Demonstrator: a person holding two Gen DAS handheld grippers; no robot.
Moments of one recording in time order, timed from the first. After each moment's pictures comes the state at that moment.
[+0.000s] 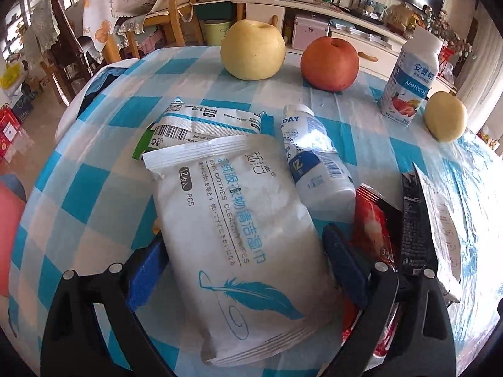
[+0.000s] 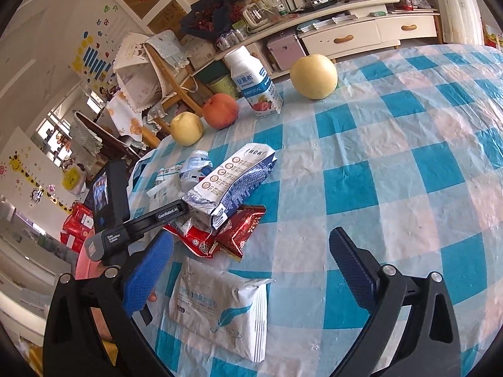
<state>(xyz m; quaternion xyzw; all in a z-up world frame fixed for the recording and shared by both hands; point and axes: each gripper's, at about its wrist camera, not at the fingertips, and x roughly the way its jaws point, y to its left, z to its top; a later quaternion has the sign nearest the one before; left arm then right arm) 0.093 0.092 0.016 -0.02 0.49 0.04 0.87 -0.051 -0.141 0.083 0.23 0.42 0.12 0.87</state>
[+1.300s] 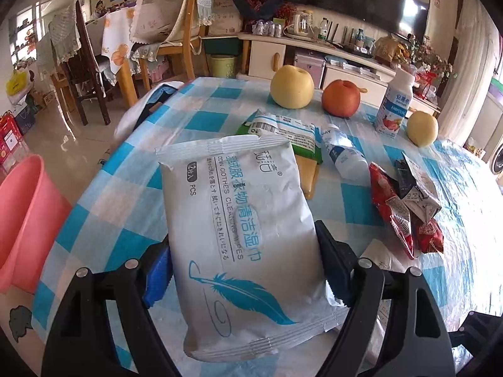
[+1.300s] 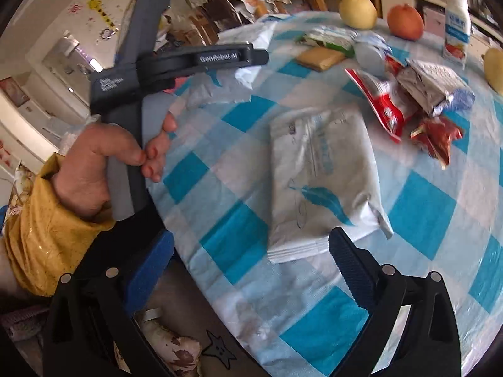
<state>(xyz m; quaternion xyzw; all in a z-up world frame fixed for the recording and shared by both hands) -0.012 0.181 0.056 -0.04 0.41 0.02 0.91 -0.119 0.018 0.060 0.01 0.50 0.39 0.77</state>
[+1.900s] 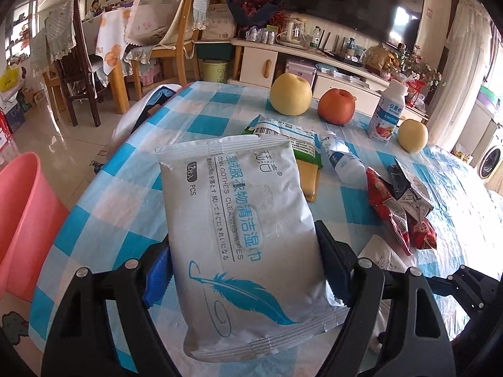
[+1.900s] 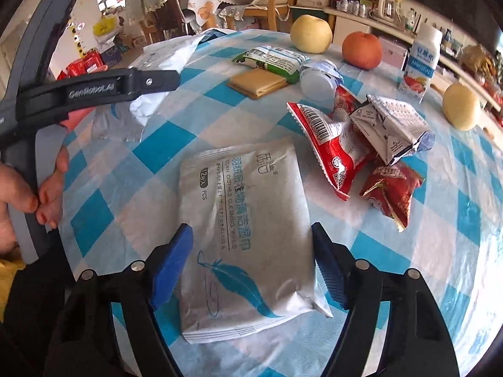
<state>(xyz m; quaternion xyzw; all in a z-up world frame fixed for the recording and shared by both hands) -0.015 0.203 0.053 -0.05 0.40 -0.01 0.92 -0.075 0.041 0.034 -0.08 0.47 0.24 0.84</state>
